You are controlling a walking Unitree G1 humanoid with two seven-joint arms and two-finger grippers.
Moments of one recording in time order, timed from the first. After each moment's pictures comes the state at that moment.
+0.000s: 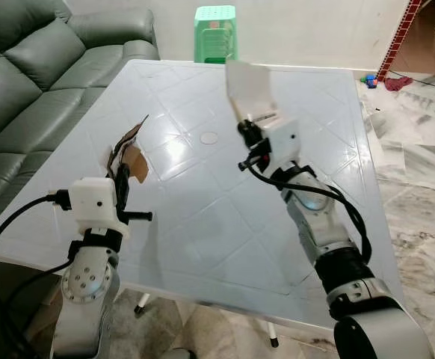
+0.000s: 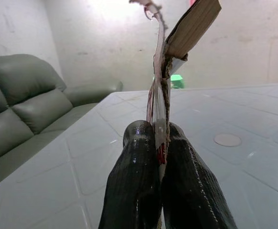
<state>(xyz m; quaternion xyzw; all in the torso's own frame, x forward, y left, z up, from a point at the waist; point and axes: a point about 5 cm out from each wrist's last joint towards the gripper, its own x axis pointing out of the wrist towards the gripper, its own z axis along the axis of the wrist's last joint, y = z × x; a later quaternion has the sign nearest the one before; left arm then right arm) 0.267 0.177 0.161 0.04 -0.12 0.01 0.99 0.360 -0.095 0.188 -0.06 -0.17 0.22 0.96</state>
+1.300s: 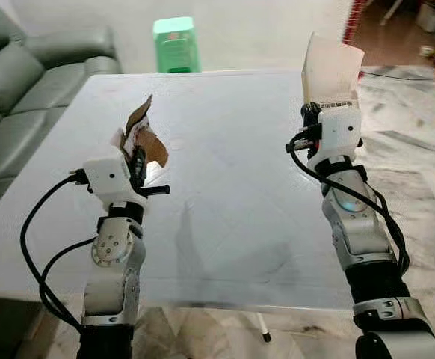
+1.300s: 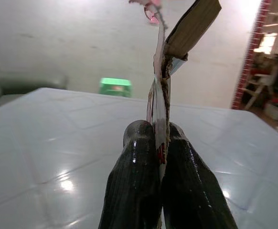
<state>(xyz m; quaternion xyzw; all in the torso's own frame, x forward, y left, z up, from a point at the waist) 0.300 0.152 0.166 -0.08 -0.11 0.00 0.99 0.355 -0.145 0.201 -0.08 -0.17 0.06 0.98</state>
